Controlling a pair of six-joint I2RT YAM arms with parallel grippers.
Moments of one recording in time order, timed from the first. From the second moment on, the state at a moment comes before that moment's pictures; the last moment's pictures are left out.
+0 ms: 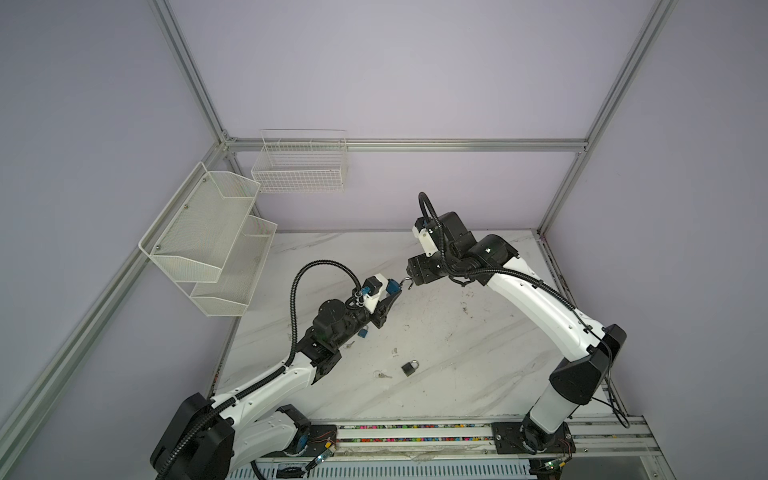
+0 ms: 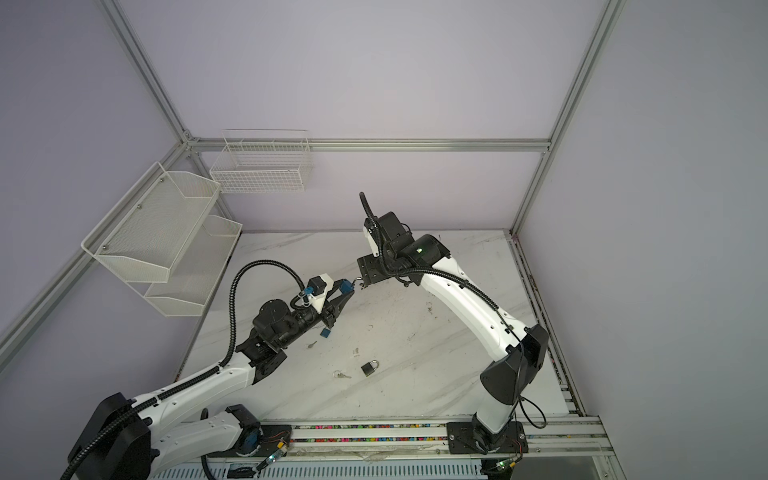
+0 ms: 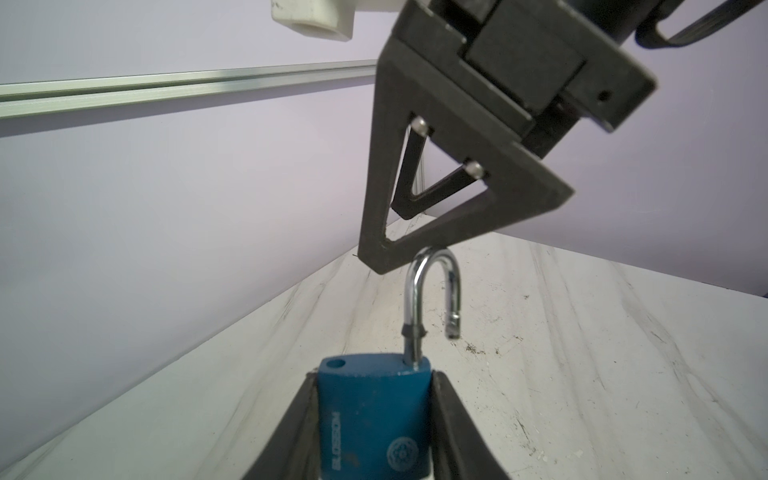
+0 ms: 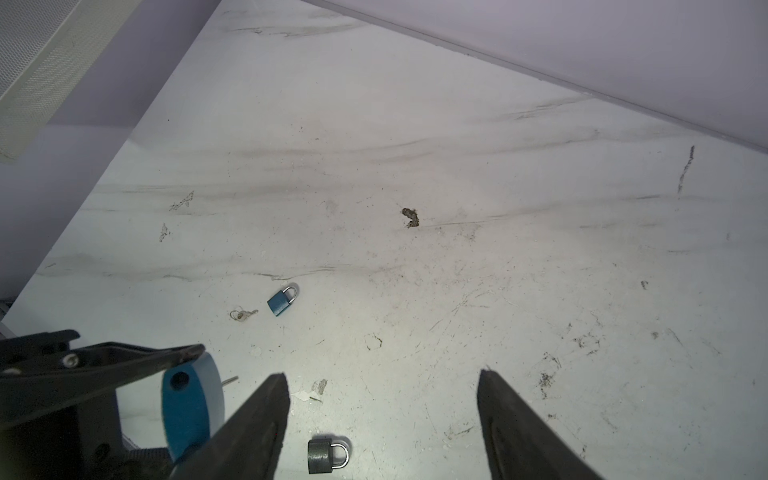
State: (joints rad) left arm -0.61 1.10 0.56 0.57 0.15 0.13; right arm 0.74 1.70 1.87 -1.02 0.04 0.24
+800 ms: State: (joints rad) left arm -0.61 1.23 0.64 0.41 -0.02 -0.08; right arm 0.73 1.49 1.64 -0.91 0.18 0.30
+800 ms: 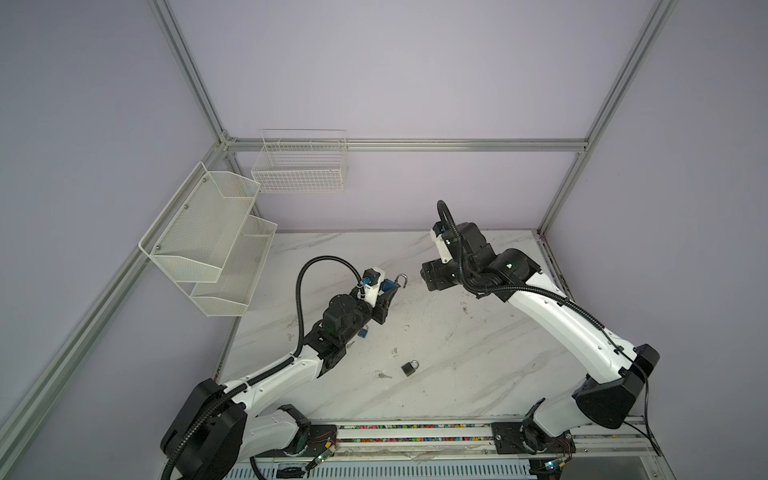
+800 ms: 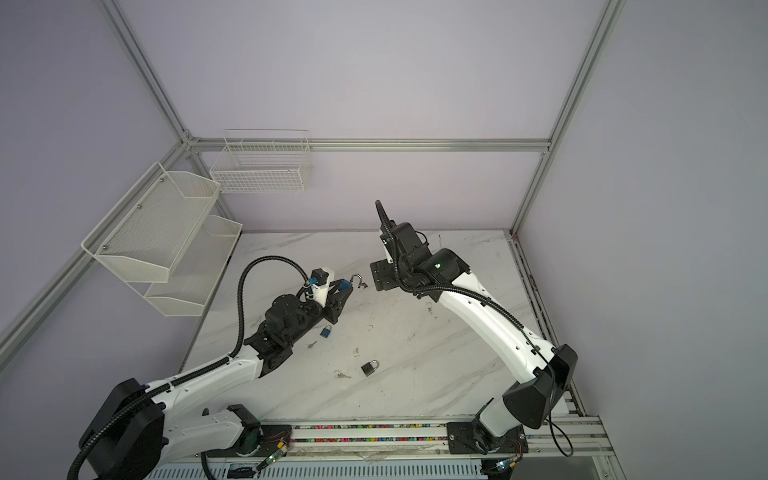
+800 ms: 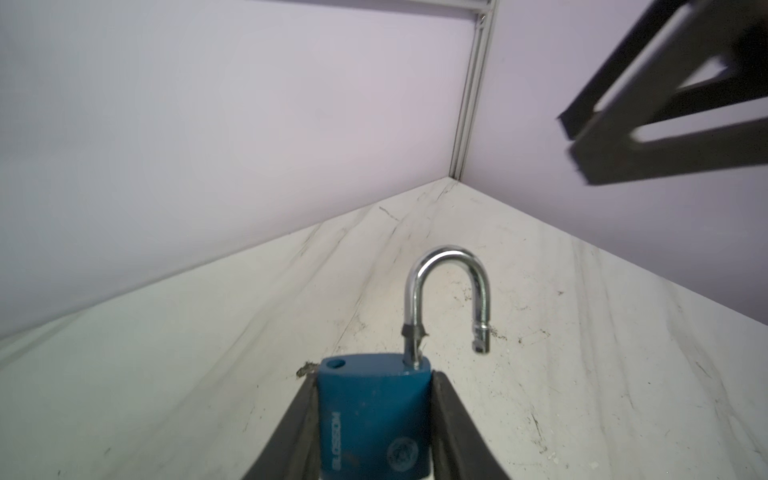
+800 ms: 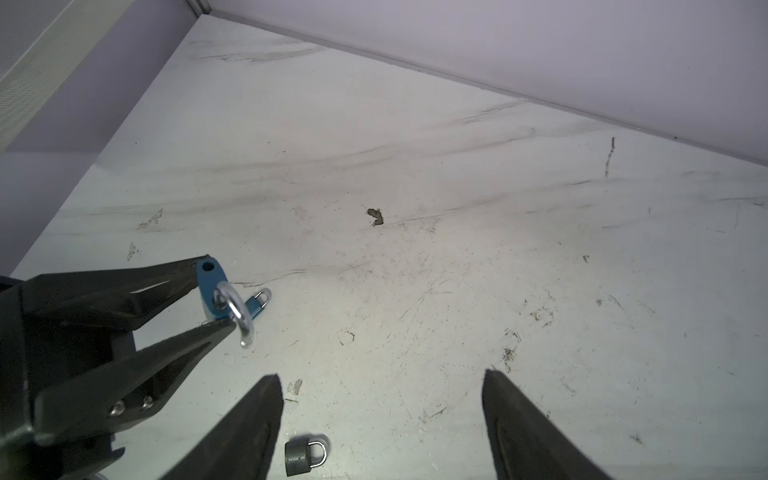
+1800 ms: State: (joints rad) left arm -0.61 1.98 1.36 -0.58 -0.27 -0.79; right arm 0.64 1.31 0.97 -0.36 -0.04 0.65
